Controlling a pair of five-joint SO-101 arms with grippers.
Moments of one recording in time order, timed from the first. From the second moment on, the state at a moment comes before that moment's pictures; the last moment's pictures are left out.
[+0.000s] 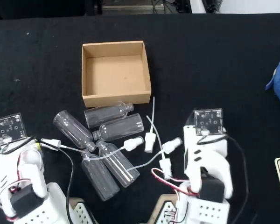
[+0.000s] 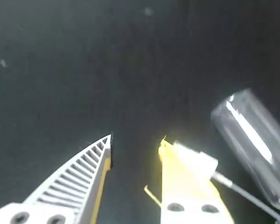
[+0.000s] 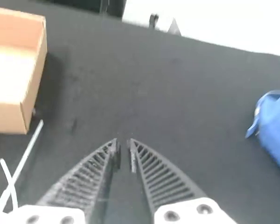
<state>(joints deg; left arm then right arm) -38.6 -104.6 73.5 72.0 -19.1 10.5 -103.1 83.3 51.6 16.7</state>
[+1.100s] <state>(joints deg) -18.3 1.3 11.8 71.1 -19.2 -4.0 -97.0 93.3 39.0 15.1</state>
